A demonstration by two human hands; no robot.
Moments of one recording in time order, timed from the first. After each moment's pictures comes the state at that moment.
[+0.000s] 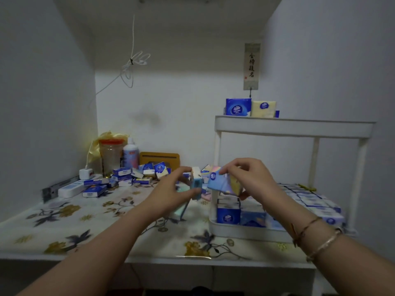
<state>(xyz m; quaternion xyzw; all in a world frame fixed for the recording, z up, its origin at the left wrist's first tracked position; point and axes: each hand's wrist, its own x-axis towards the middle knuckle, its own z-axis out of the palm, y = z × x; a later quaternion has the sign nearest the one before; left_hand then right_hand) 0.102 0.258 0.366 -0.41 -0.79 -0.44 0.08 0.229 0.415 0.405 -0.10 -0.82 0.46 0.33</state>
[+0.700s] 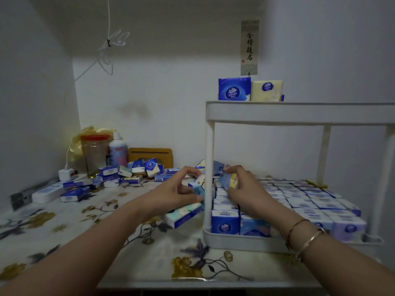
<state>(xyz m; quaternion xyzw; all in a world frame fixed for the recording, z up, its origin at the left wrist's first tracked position) 0.064 0.300 0.366 -0.45 -0.74 -0.46 -0.18 0.160 0.490 0.351 -0.12 -0.90 0.32 0.27</state>
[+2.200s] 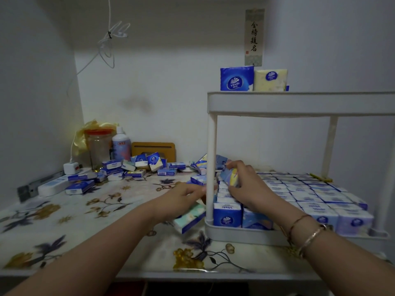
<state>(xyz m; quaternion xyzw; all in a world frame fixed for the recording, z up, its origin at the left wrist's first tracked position) 0.067 0.315 0.340 -0.46 -0.81 -0.35 -0.10 0.158 0.490 0.346 -0.12 -0.92 0.28 0.25</state>
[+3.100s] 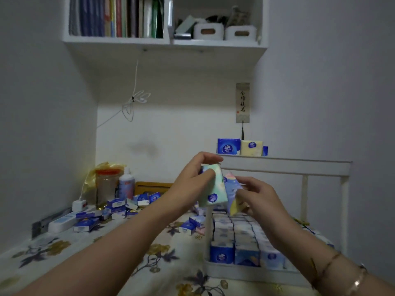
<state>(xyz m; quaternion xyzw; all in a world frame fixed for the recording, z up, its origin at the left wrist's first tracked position) 0.177 0.283 0.462 -0.47 -0.63 -0.62 0.02 0.257 0.418 0.432 -0.07 -0.72 0.59 0.36</state>
